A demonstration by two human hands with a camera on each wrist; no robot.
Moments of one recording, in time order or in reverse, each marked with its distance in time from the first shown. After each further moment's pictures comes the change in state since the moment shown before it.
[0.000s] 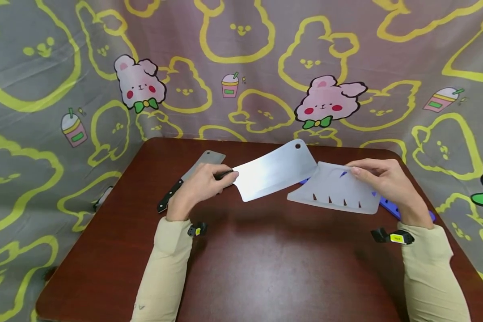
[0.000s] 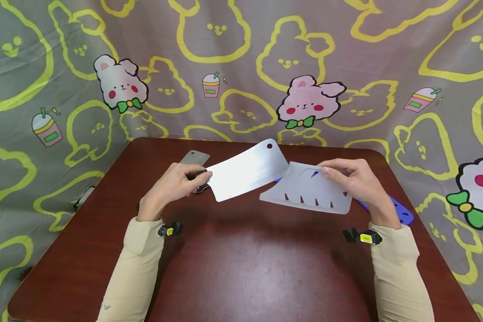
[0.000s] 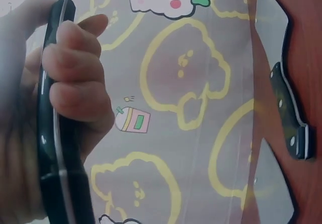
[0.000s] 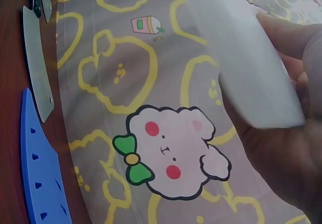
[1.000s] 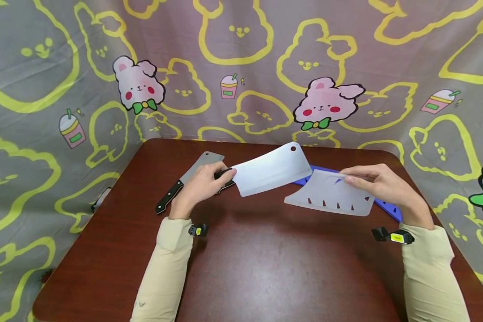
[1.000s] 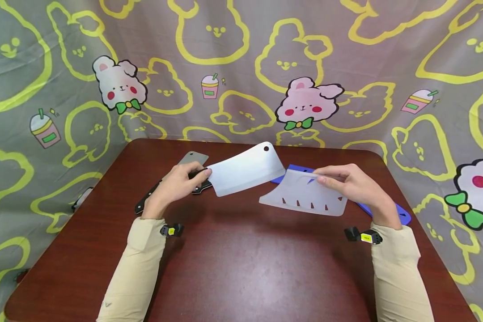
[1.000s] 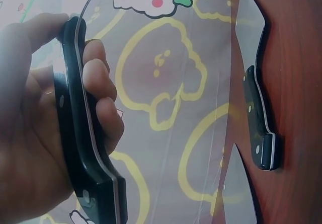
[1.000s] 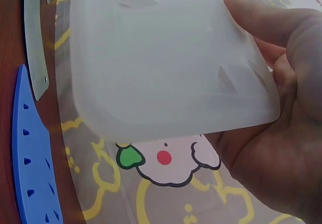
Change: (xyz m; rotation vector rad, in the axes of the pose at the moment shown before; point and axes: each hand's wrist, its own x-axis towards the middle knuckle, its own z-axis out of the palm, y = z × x) left_hand 0.010 -0.018 0.012 0.046 0.067 -0.022; right_hand 0.001 0.002 -0.006 -0.130 -0.263 0.155
